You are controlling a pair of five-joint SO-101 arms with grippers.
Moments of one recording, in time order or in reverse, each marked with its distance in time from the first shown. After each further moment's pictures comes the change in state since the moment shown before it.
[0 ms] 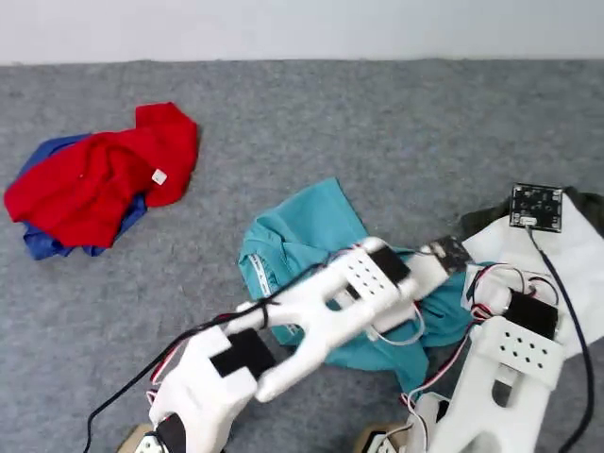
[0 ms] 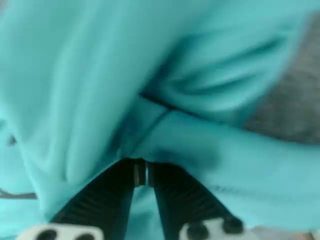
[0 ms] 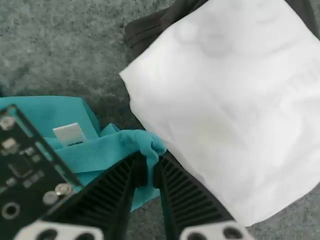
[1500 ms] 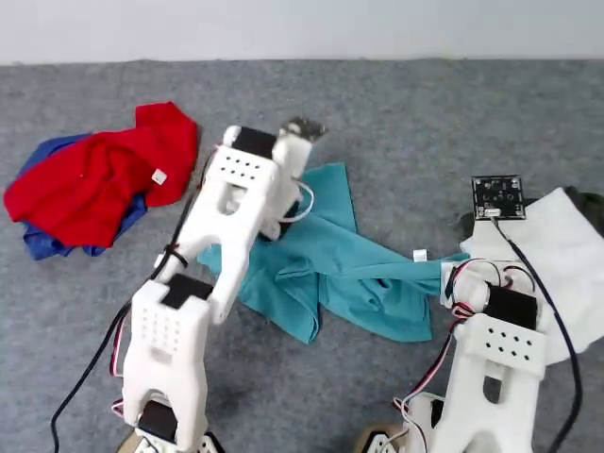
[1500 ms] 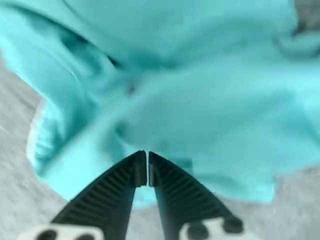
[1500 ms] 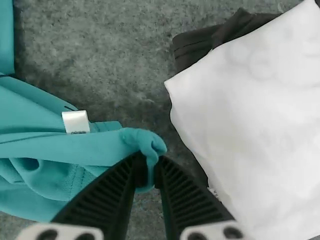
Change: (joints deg) left arm -32.5 2.4 -17.9 22.9 -2.3; right arm -8.2 0.0 0.0 0.0 2.3
